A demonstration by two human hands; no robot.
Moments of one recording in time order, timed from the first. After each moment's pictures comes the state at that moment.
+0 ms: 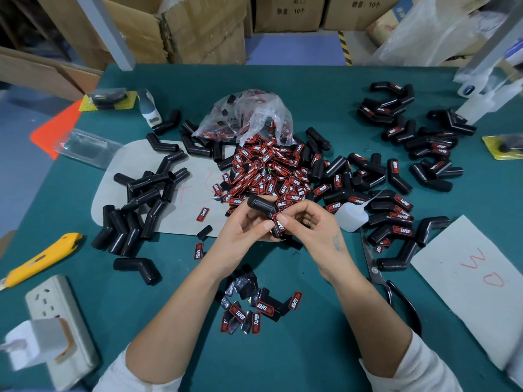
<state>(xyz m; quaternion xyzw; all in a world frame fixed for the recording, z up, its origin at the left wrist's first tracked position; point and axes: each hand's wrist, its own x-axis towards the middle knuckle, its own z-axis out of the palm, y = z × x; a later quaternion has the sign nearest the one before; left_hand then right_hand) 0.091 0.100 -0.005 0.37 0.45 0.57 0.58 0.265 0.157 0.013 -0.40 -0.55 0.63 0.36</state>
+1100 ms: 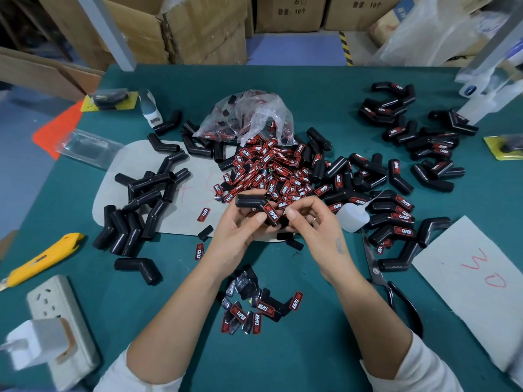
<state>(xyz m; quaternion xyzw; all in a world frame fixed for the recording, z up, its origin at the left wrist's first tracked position) 0.088 0.103 -0.009 0.28 0.42 0.64 0.58 0.262 0.156 0.011 -0.42 -0.54 0.62 0.38</state>
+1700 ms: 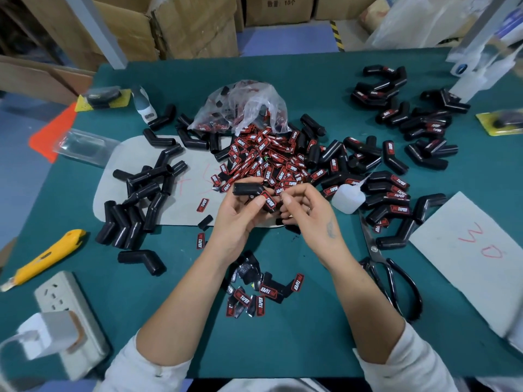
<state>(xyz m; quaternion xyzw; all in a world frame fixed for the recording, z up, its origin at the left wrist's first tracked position) 0.091 0.102 -0.010 0.29 0.45 0.63 0.55 0.259 0.147 0.006 -0.44 -0.56 0.59 0.37</state>
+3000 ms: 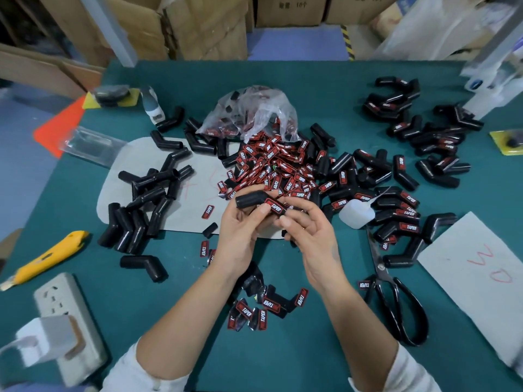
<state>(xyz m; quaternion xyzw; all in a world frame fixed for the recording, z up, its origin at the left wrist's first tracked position) 0.100 0.105 -0.005 0.22 0.45 0.68 0.53 0.244 0.132 0.005 -0.37 -0.42 0.70 0.44</state>
